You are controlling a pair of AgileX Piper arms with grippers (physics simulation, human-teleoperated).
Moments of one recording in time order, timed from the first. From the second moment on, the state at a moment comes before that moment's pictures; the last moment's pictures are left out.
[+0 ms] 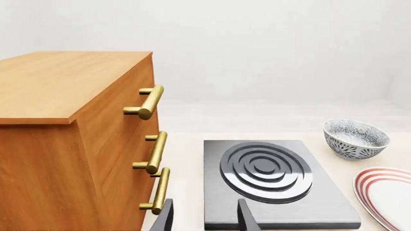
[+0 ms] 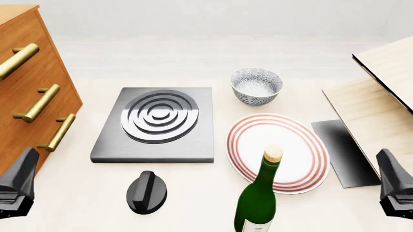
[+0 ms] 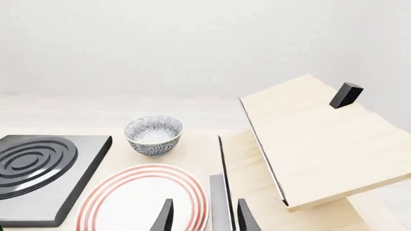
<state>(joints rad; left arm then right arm) -0.01 0.03 0.00 -0.02 0.00 -0.03 0.02 0.00 0.00 -0.03</state>
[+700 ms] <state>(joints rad) 0.01 0.28 -0.21 0.04 0.12 0.00 0.14 0.00 -0.14 0.00</state>
